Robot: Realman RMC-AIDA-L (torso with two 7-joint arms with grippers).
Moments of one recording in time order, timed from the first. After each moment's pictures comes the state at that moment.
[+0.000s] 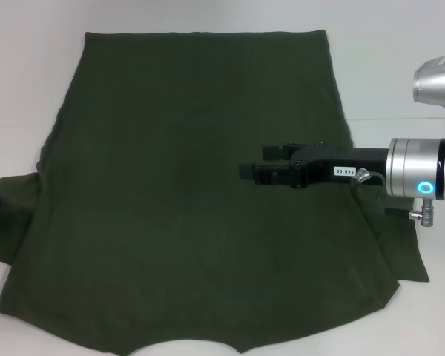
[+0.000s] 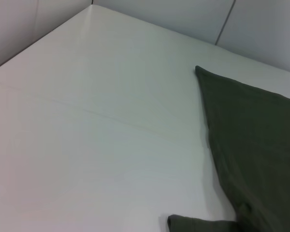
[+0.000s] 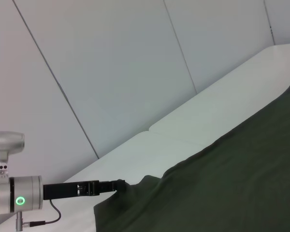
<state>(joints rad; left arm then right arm) -0.52 -2.10 0.44 0.53 1.89 0.63 -1.62 0.73 2.09 -0.87 -0.64 -1.87 -1.28 1.74</state>
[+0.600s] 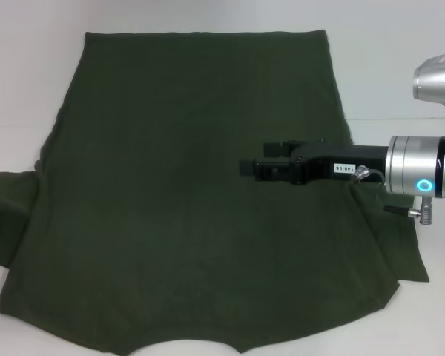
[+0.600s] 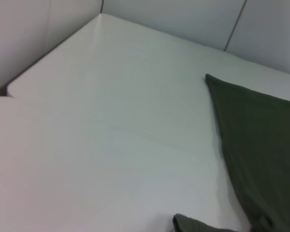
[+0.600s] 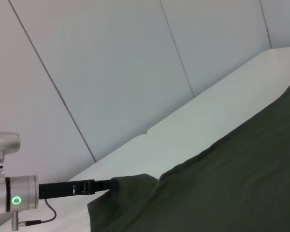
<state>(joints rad) -0.52 -2.09 0.44 0.54 1.89 0.61 -1.62 0.73 2.09 -0.86 -0.63 -1.87 -1.27 1.74</state>
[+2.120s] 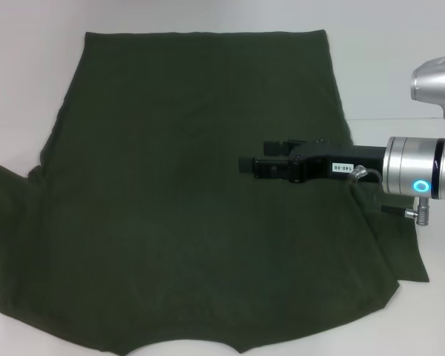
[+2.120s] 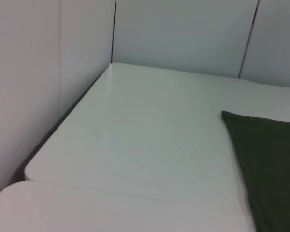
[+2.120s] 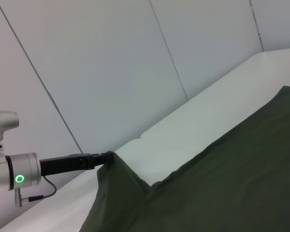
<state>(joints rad) -0.60 -2.08 0.44 0.57 1.88 0.47 -1.52 0.73 2.09 -0.87 -0.61 -1.85 -1.24 1.73</state>
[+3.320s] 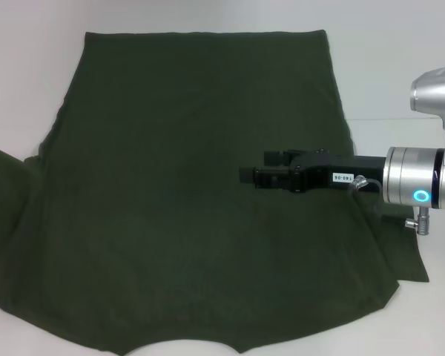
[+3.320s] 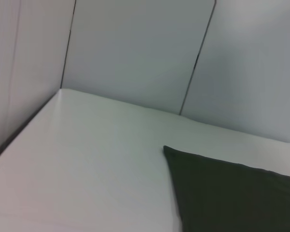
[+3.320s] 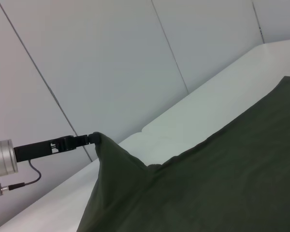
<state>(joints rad) -0.48 -2.11 0.44 0.79 1.88 0.81 -1.67 0.72 2.09 -0.87 -0.58 -1.85 -1.24 1.72</state>
